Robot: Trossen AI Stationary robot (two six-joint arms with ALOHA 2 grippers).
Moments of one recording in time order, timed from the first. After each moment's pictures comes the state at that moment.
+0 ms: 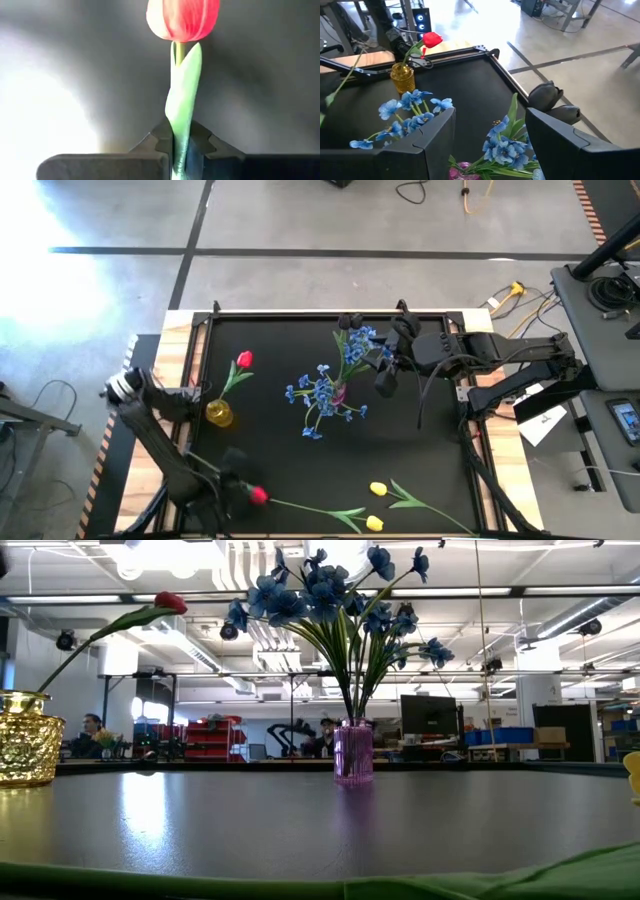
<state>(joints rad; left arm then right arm) -0.98 1.69 1.17 -1.00 -0.27 -0.47 0.13 1.27 1.47 -0.68 0.53 0.18</state>
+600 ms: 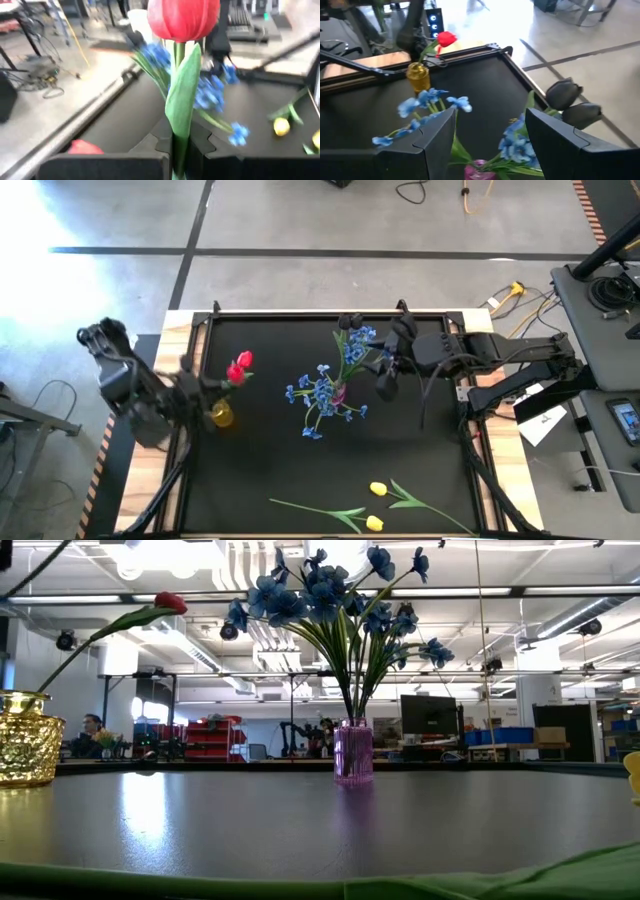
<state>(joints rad) -0.86 0.94 1.15 -1.00 -1.16 -0.72 0.13 1.27 1.47 -0.68 0.46 0.21</state>
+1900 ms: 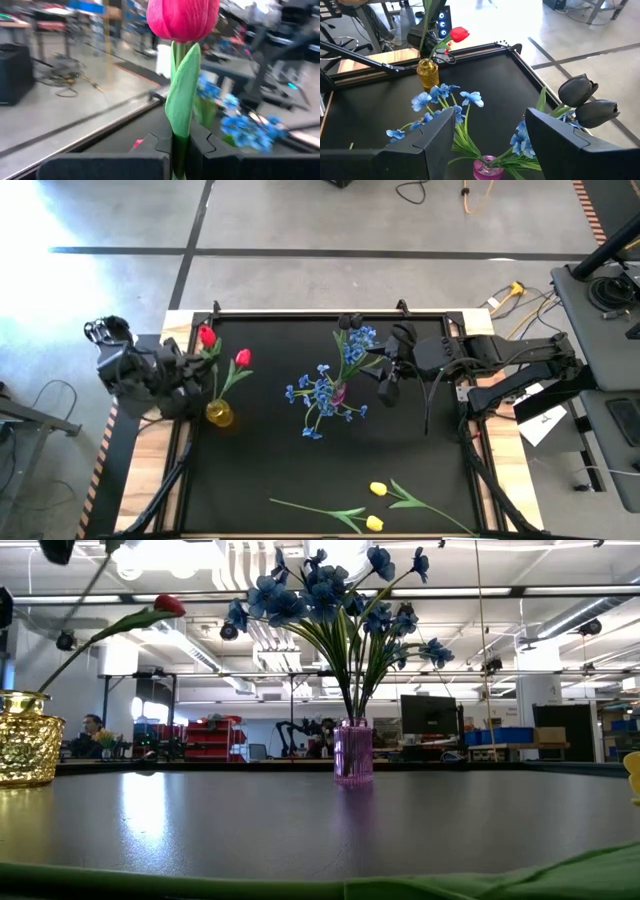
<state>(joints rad) -0.86 0.58 0.89 -0.91 -1.40 -0.81 0.16 1.27 1.47 -0.69 0.44 0.23</state>
